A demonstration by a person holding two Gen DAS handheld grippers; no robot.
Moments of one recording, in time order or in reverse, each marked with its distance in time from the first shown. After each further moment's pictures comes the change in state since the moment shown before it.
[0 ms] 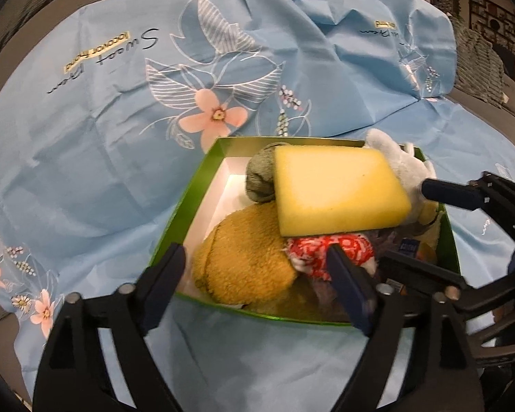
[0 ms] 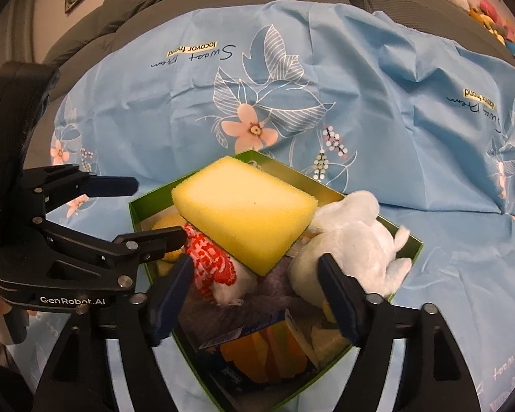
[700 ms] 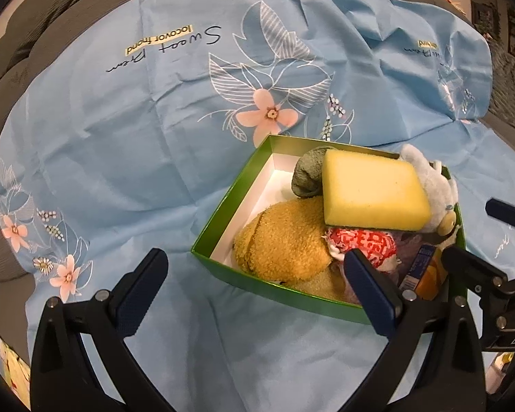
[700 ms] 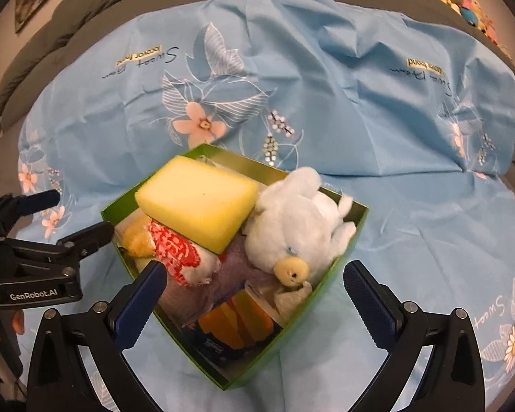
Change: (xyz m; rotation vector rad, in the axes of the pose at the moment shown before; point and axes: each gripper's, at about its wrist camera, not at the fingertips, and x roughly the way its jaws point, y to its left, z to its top) left arm -0.029 0.016 -0.009 -0.131 0.007 0.143; right arm -0.022 -0.016 -0.001 0.168 0.077 -0.142
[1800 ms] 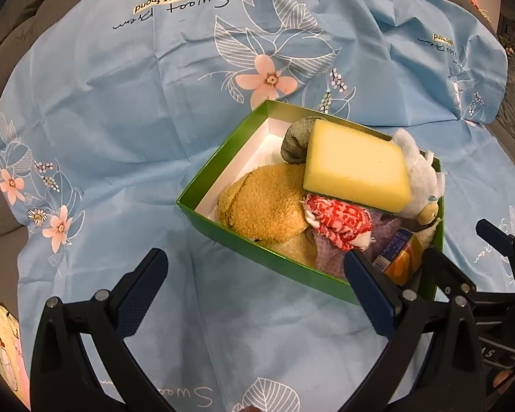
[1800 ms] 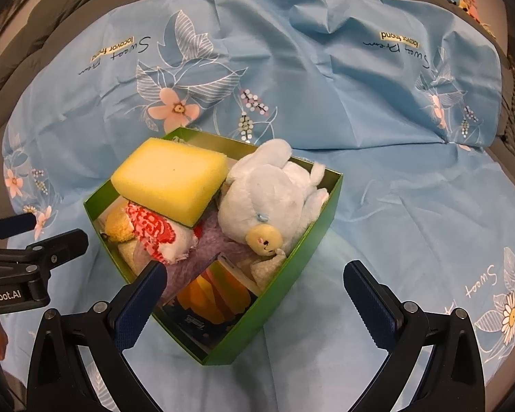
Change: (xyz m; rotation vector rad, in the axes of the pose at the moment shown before) left arm -0.009 -0.013 -0.003 -0.109 0.170 -0.015; right arm -0.001 -0.012 -0.013 0.051 0.067 -0.063
